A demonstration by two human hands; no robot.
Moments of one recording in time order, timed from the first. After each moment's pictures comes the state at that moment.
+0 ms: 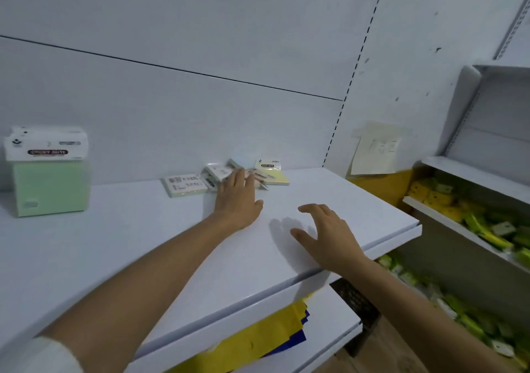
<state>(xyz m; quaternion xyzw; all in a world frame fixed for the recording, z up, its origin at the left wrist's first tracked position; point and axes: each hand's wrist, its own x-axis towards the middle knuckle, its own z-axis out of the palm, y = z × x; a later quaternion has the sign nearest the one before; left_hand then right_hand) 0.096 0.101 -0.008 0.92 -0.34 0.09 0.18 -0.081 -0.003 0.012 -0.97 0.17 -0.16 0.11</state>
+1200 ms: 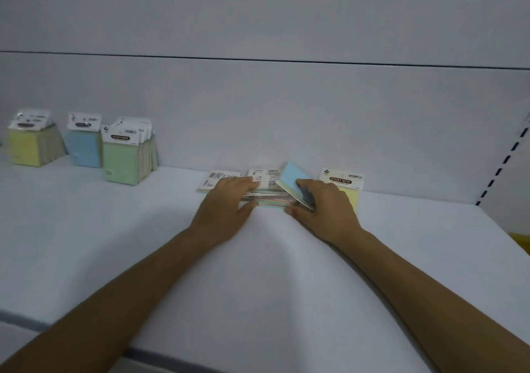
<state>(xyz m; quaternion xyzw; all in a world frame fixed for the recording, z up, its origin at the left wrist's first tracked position) 0.120 0.101 -0.032 0.95 -0.12 0.22 0.18 0.138 -0.121 -0.019 -0.92 -0.21 -0.18 0.28</state>
